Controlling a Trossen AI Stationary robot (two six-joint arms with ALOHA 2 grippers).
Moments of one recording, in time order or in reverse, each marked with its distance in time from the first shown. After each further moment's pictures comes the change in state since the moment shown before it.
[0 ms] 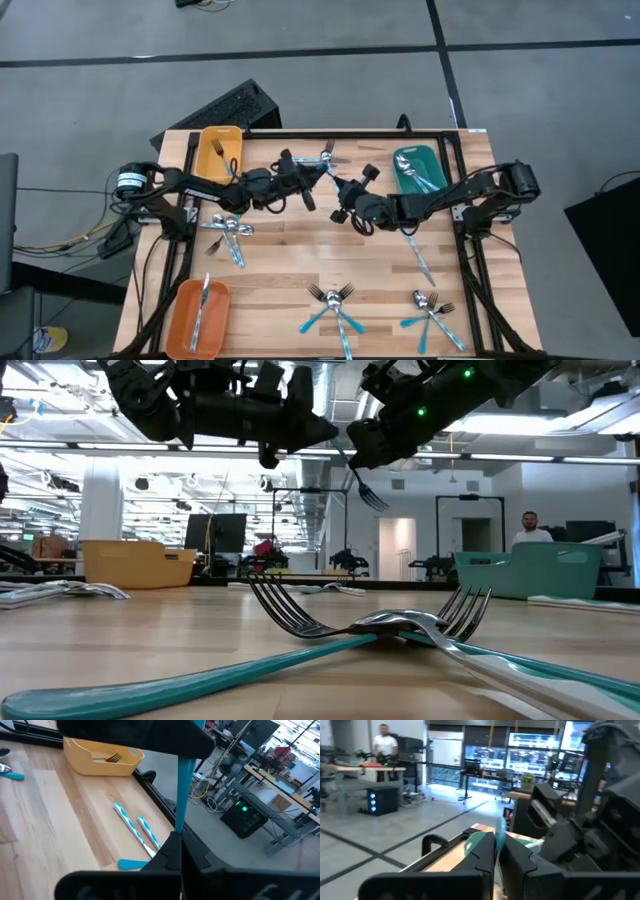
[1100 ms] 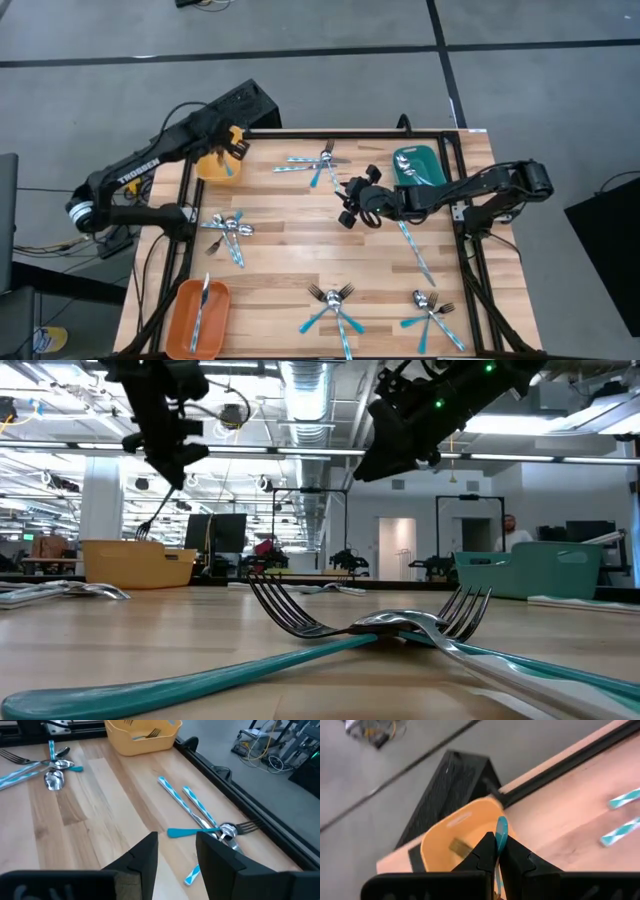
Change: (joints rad) left arm 0.642 -0.462 0.274 -1.766 -0.174 -0.020; right arm -0.049 -0.110 0.001 -0.297 -0.316 0.351
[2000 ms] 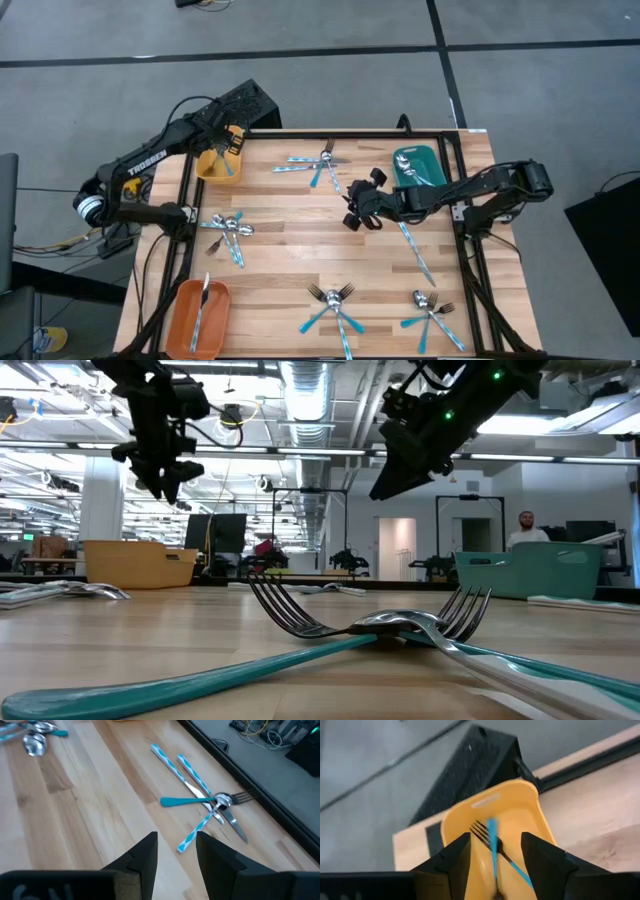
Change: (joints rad) left arm 0.074 0.052 -0.002 -0.026 -0.068 -0.065; right arm 0.004 0.000 0.000 -0.162 0.003 0.077
